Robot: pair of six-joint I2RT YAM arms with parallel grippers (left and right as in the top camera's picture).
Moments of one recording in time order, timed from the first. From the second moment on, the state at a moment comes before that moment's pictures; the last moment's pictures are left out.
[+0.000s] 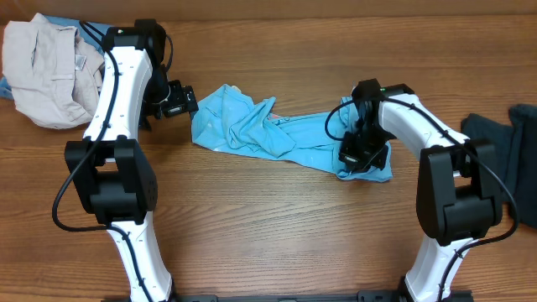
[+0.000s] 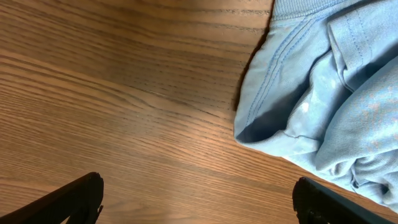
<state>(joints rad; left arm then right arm) 0.01 2.21 2.03 -1.46 0.01 -0.33 0.18 2.02 1.37 -1.12 -0.20 0.51</state>
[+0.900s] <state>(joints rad) 0.01 2.21 2.03 -1.46 0.01 -0.33 0.05 1.93 1.53 -1.25 -0.20 0.46</state>
